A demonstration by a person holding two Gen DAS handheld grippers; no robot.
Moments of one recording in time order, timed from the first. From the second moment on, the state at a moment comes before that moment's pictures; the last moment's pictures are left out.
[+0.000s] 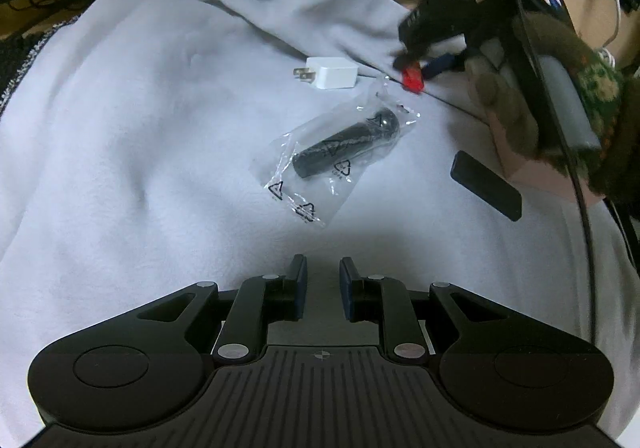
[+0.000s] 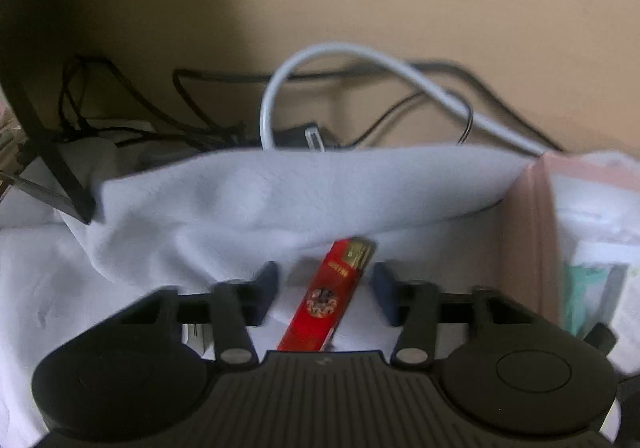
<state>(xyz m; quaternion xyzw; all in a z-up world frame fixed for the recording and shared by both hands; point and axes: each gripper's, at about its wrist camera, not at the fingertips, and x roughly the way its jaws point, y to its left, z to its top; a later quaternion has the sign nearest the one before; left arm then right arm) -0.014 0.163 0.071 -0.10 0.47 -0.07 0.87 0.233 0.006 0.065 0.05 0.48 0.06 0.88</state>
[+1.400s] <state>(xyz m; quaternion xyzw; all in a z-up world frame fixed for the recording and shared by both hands) 0.169 0.176 0.097 -0.03 0.41 -0.24 0.88 -0.038 -0.052 0.028 -0.01 0.36 0.05 0.93</state>
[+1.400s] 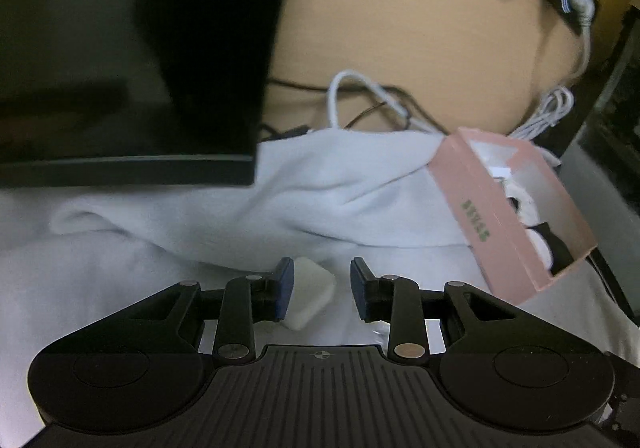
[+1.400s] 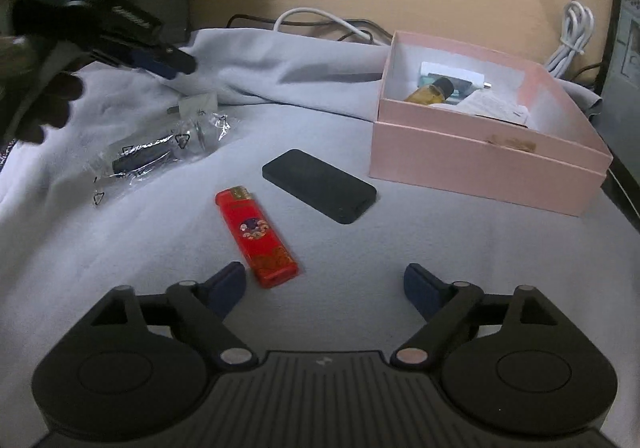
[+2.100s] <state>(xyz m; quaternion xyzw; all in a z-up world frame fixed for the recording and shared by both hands) 0.177 0.181 0.082 0.00 0.41 -0.23 0.88 -0.035 -0.050 0.026 0.00 0.36 0.07 0.93</state>
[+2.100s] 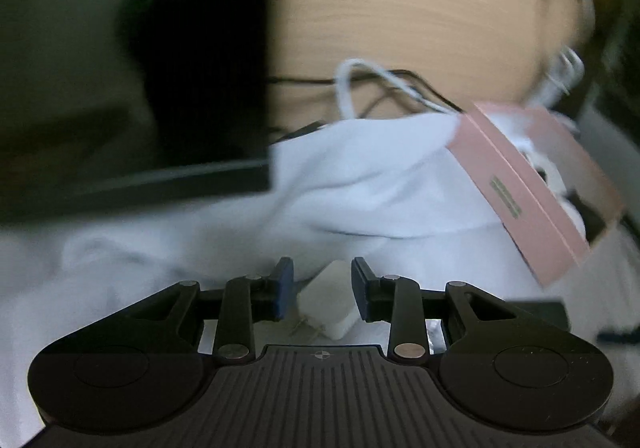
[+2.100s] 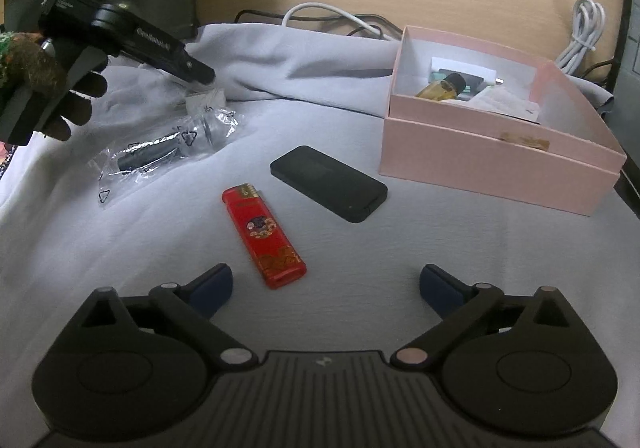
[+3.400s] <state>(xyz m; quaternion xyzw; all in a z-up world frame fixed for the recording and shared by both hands) 0.161 0.114 0.055 0.04 0.41 -0.19 0.89 -0.029 -0.048 0.029 -0.02 0.38 0.09 0.92</state>
